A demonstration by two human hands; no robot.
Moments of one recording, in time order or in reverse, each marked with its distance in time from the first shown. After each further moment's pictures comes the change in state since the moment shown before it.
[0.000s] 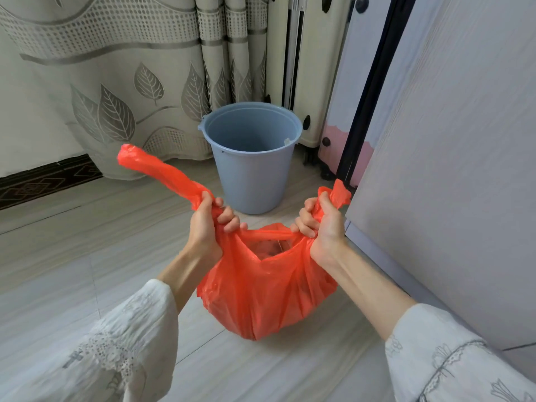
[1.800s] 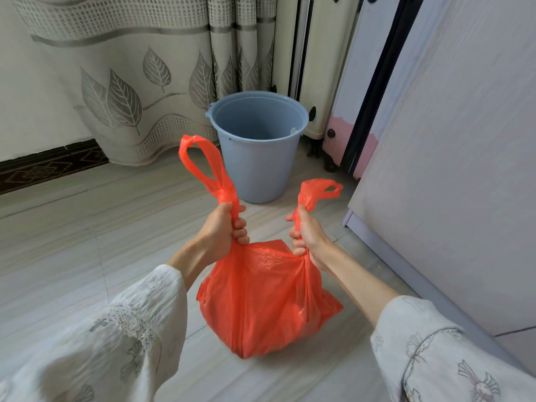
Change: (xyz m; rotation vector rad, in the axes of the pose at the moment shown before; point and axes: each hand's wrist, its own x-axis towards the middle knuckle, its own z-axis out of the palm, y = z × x) left_hand 0.003 -0.021 -0.029 0.354 0.062 -0.221; right_hand -0.007 0.037 -0.010 -0.639 0.041 0.215
